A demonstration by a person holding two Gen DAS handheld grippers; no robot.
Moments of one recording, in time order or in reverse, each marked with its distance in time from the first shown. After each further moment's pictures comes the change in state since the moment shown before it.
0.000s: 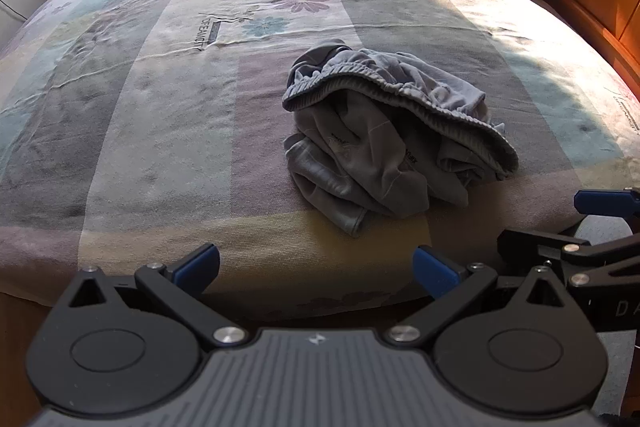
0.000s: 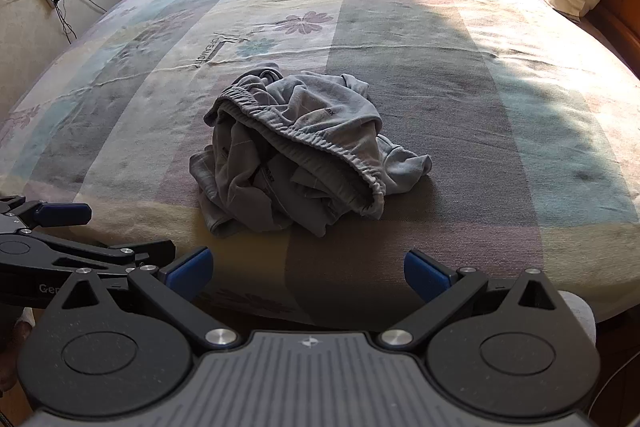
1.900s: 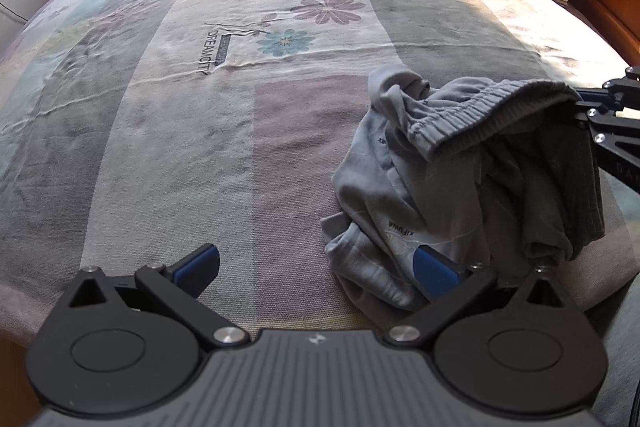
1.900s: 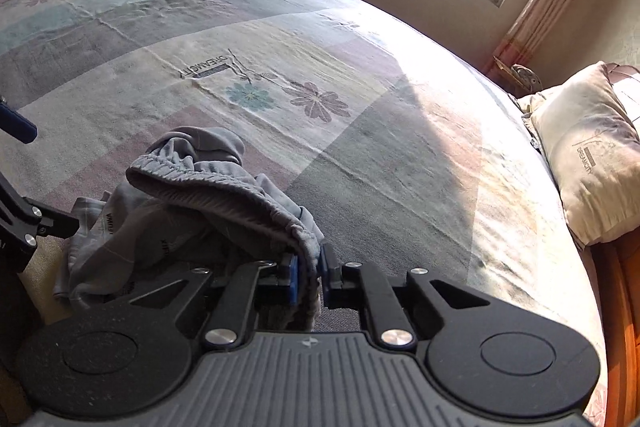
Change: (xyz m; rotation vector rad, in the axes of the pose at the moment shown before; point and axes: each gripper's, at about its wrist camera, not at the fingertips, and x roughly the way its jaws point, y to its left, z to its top) left arm 0.063 0.021 0.071 0.003 0.013 0.040; right arm 0.071 -0.019 0.109 -0.518 -0.152 -0.127
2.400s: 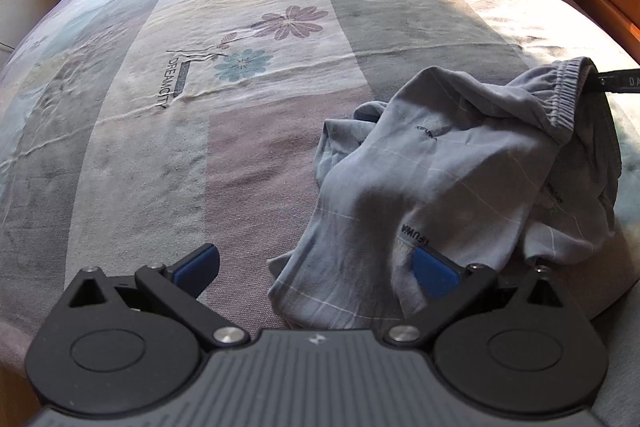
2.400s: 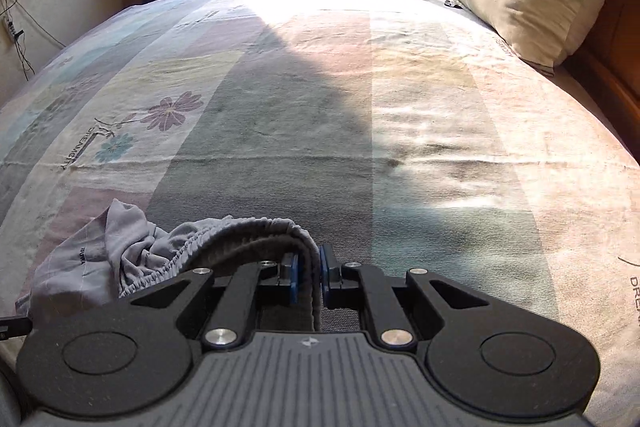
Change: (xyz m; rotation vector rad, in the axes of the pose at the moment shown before) left arm 0.012 -0.045 0.028 0.074 -0.006 0.010; right arm 0.029 -0.165 -0.055 0.519 0.063 0.017
